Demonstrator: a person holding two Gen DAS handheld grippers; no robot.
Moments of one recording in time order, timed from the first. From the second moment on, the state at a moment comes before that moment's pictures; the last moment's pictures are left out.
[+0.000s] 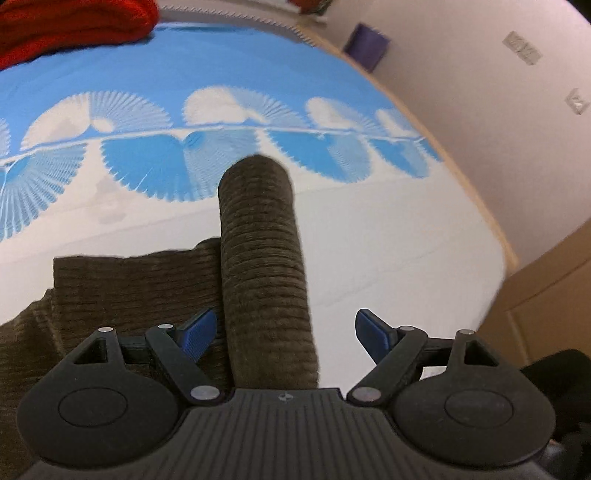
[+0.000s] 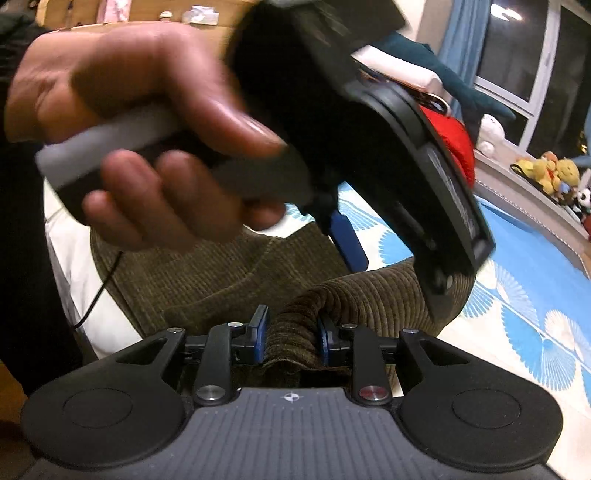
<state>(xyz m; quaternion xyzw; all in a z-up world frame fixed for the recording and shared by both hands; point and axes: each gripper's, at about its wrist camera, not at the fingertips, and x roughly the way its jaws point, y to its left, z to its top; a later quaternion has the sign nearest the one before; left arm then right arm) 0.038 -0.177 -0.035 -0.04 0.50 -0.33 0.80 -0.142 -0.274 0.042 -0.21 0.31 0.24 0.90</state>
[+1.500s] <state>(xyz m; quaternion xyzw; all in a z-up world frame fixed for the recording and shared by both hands) 0.028 0.254 -0.089 -0.20 0.54 -0.03 0.82 -0.015 -0.197 -0.008 0.14 0.53 0.18 0.82</state>
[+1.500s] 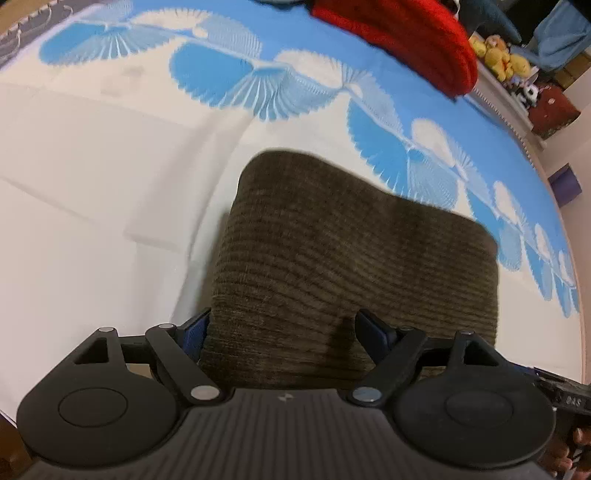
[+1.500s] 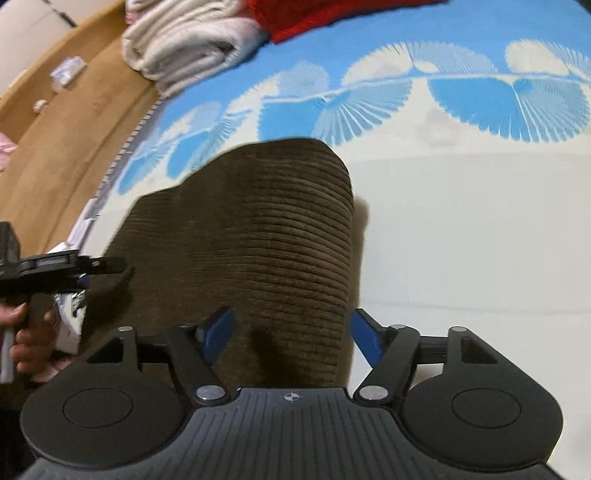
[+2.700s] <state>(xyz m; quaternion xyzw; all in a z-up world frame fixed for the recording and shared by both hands) 0.091 0.064 -0.036 -0.19 0.50 -0.14 0.84 0.018 -0.273 0.075 0.11 0.46 0.17 0.86</state>
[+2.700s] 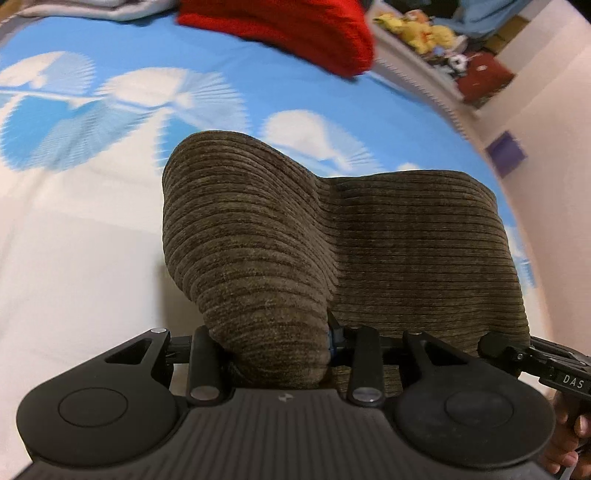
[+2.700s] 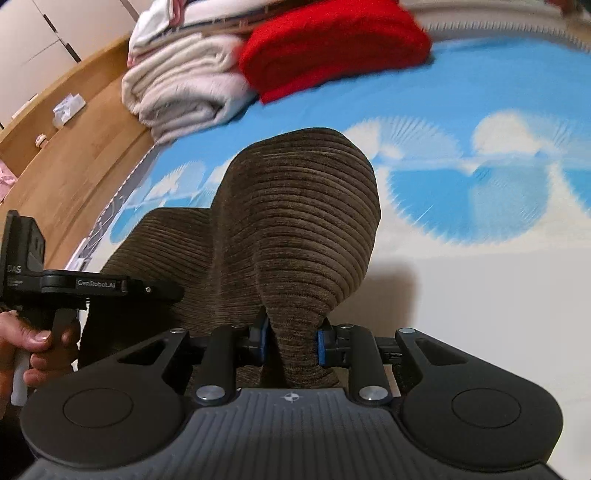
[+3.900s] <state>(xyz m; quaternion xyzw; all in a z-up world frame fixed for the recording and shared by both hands) 0.092 -0.107 -0.068 0.07 0.52 -0.20 0.83 0.059 -0.400 0.014 0.03 0.51 0.11 0.85</state>
